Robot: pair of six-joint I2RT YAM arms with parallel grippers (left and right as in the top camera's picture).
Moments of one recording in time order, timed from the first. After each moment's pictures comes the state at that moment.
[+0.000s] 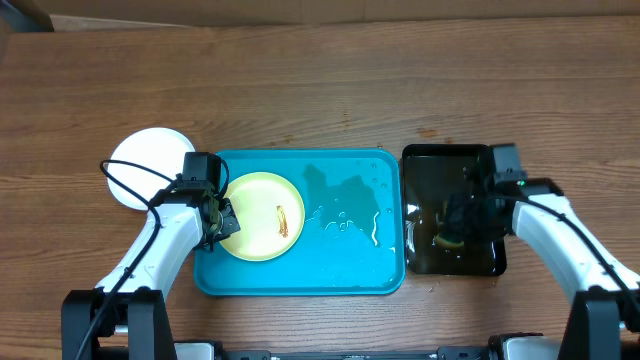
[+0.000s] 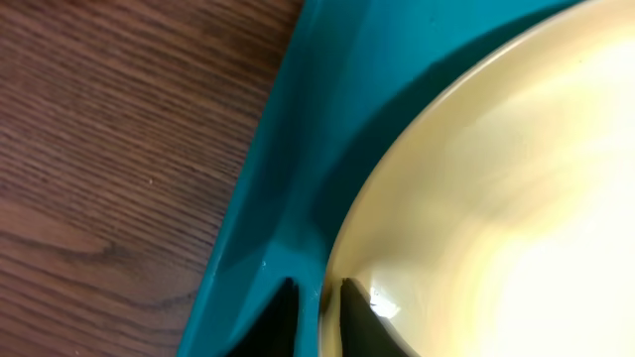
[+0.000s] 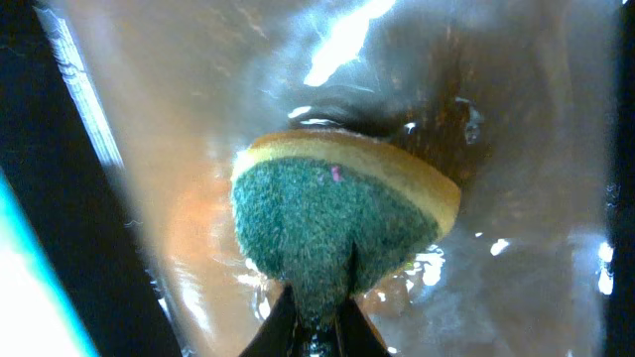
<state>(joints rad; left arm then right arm) -0.02 1.51 0.78 -0.68 -0.15 -0.41 0.07 1.49 0.82 -0.75 -0.19 0.33</state>
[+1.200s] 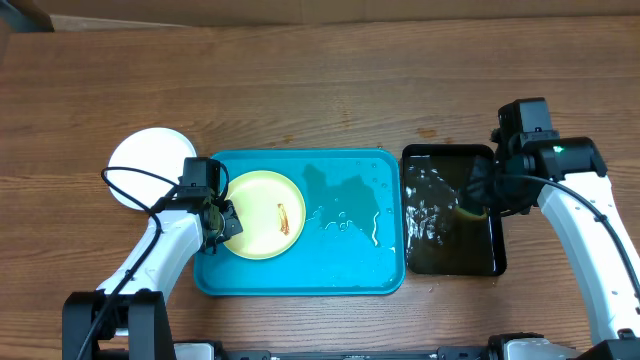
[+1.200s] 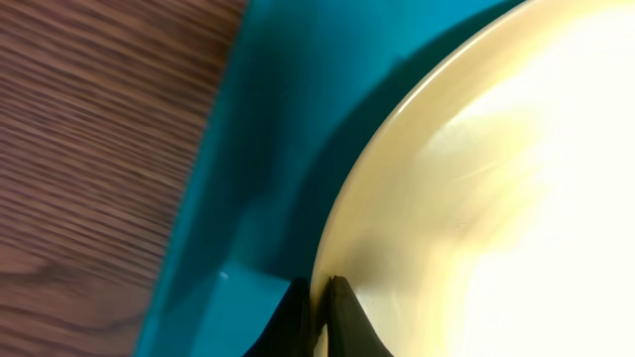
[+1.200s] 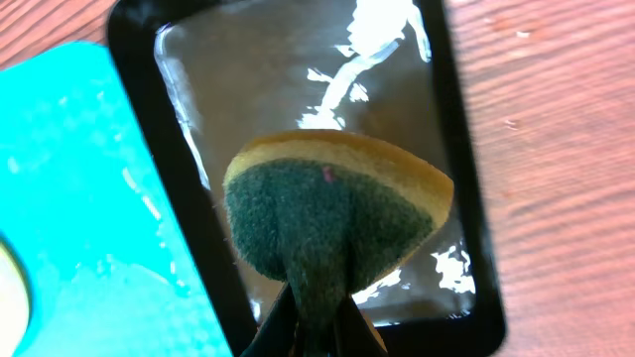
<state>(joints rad) -0.02 1.50 0.72 -0.60 -0.09 -0.41 0.07 1.43 1.20 -1.15 -0.07 0.42</state>
